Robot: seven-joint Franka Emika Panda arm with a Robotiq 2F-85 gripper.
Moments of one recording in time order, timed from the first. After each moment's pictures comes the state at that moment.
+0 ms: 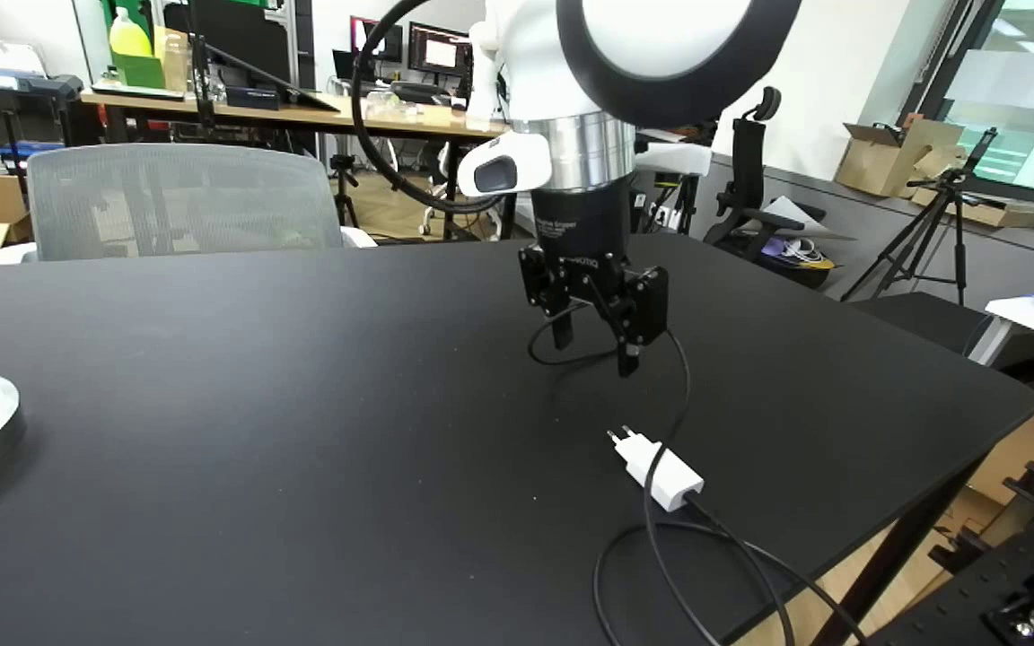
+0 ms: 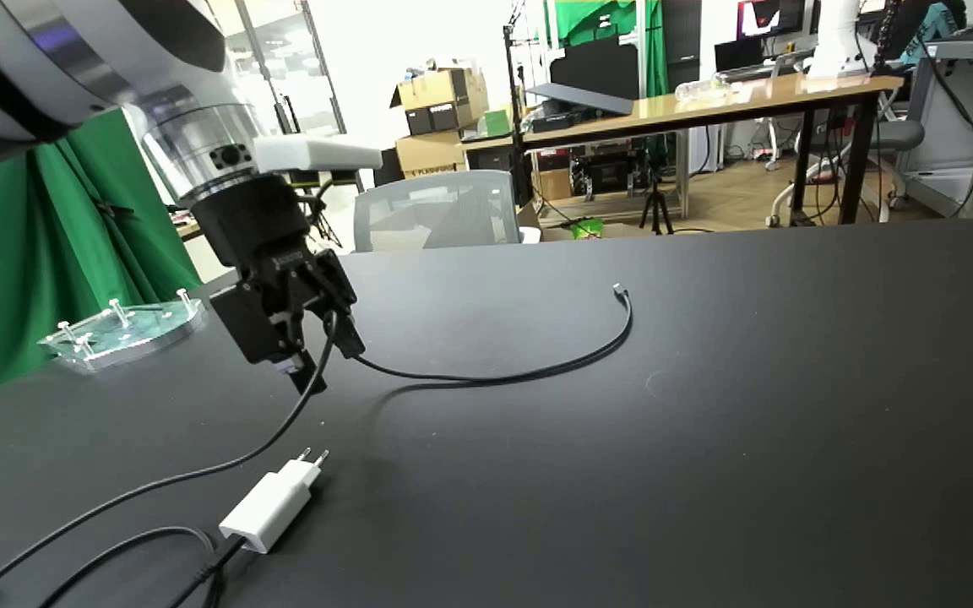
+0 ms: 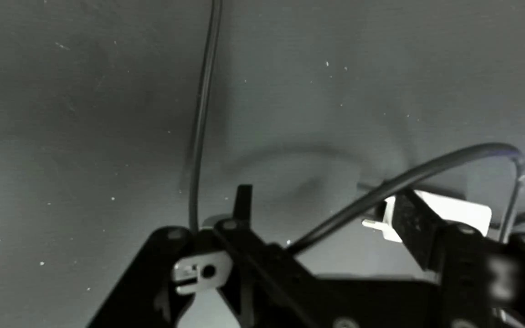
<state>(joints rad) 0.06 0.26 0.11 -2.50 -0.56 2.57 -1.24</state>
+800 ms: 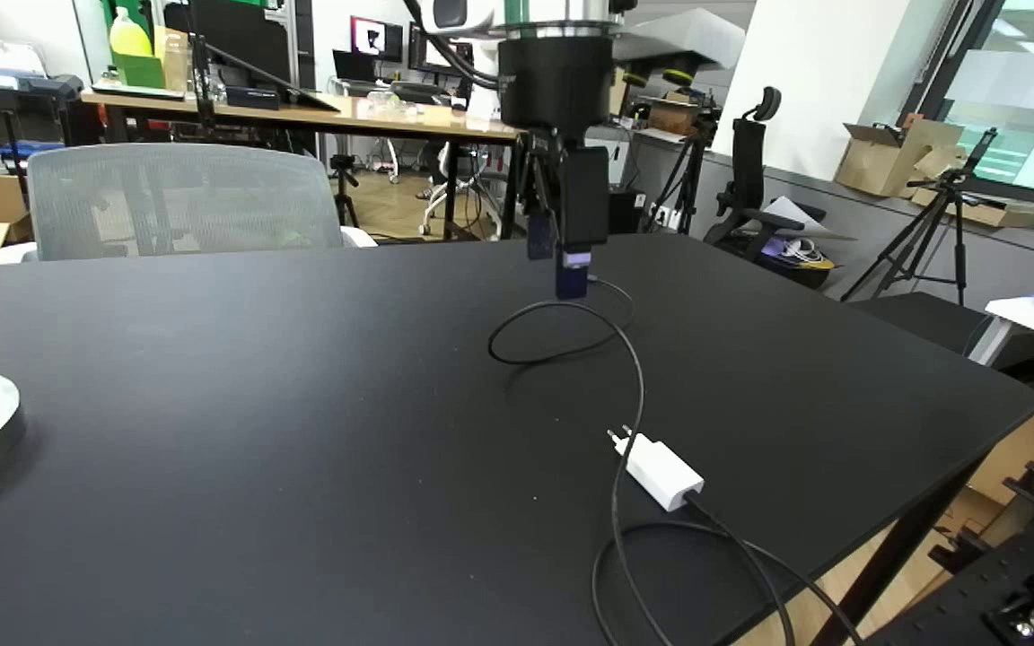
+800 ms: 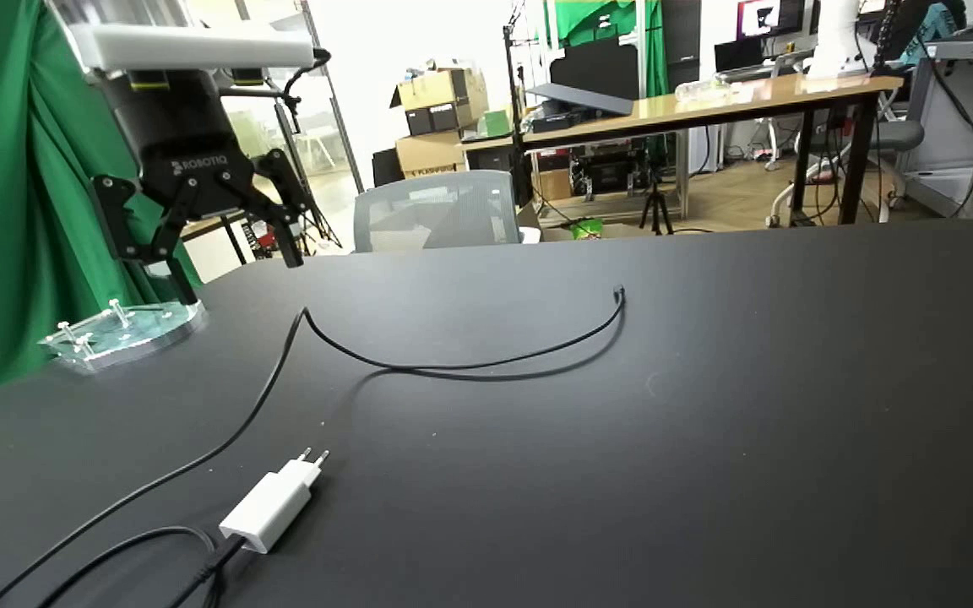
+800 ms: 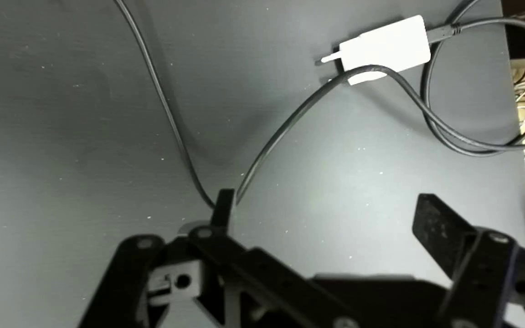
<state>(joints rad) 0.12 0.04 0.16 -2.49 -0.15 2.42 -0.95</state>
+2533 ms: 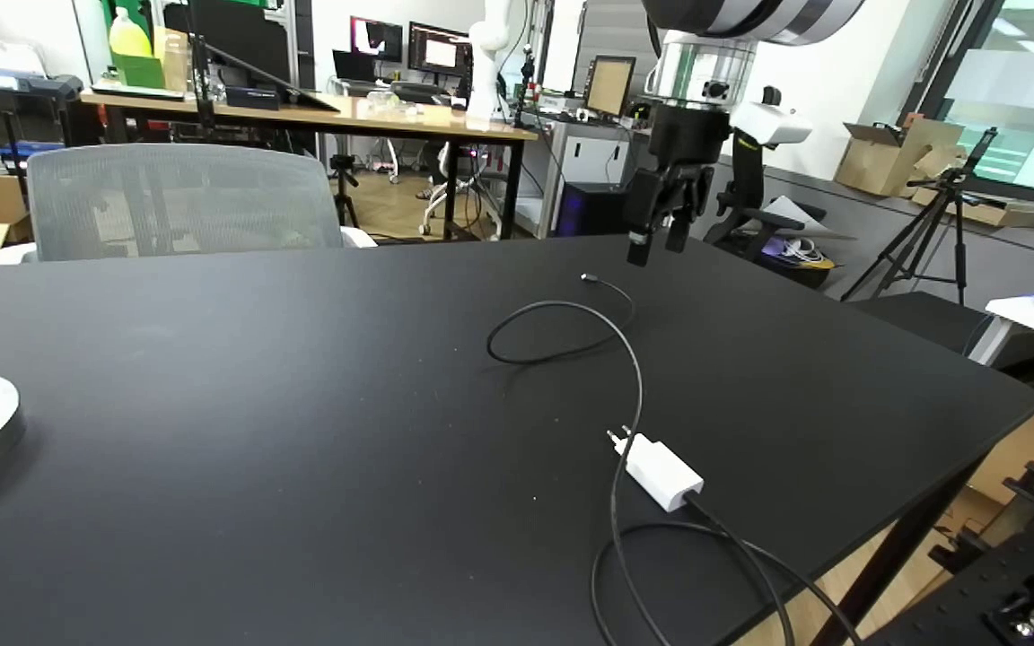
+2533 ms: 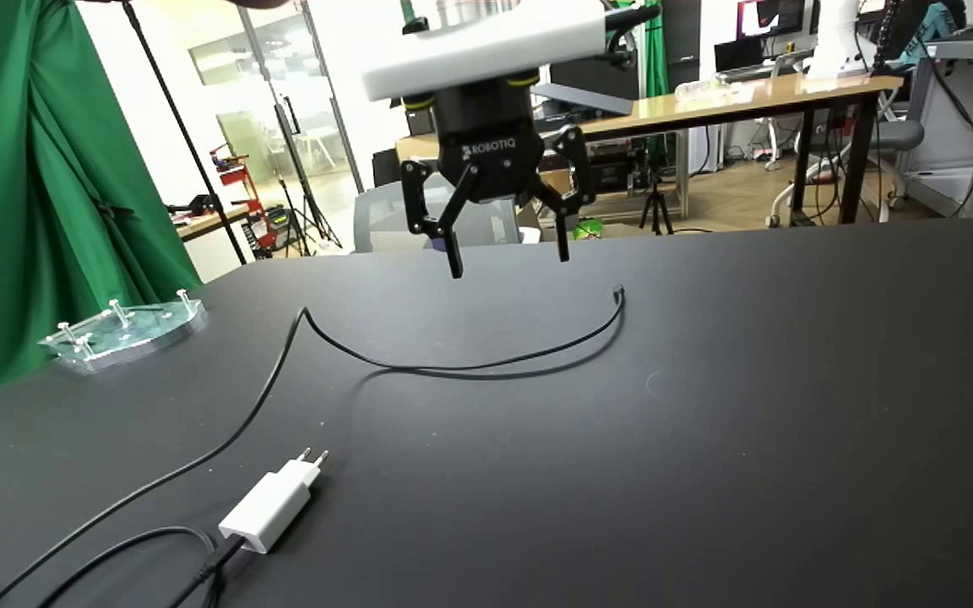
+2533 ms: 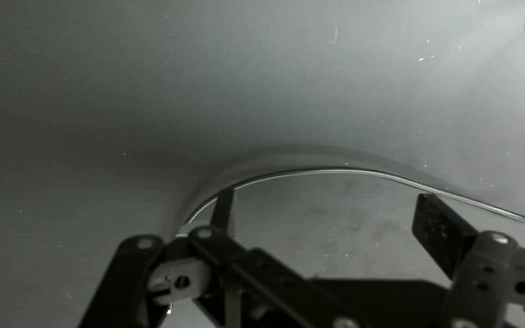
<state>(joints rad) -0.13 0.28 -0.06 -2.28 0.00 2.57 -0.57</state>
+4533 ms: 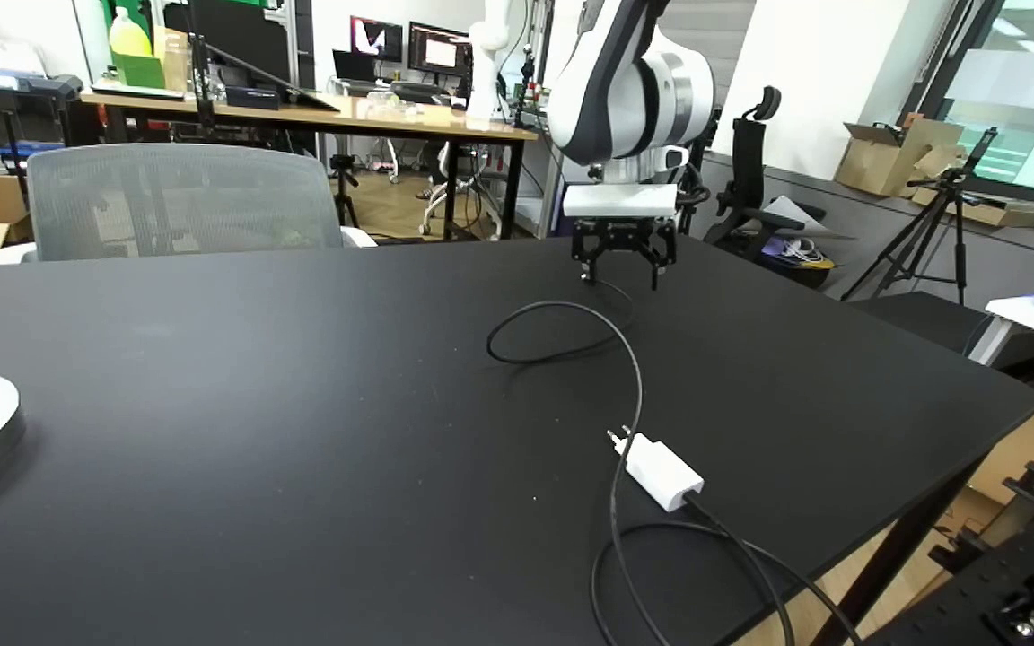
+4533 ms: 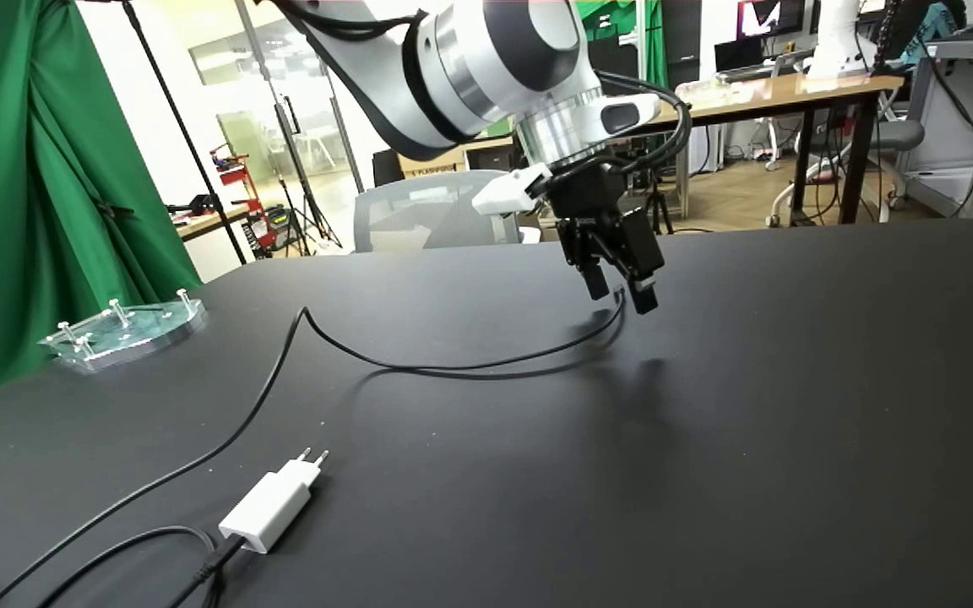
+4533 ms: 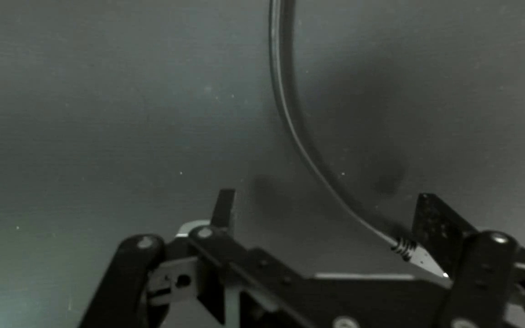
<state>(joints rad) 0.13 0.83 -0.35 -1.71 0.00 2.51 0.66</state>
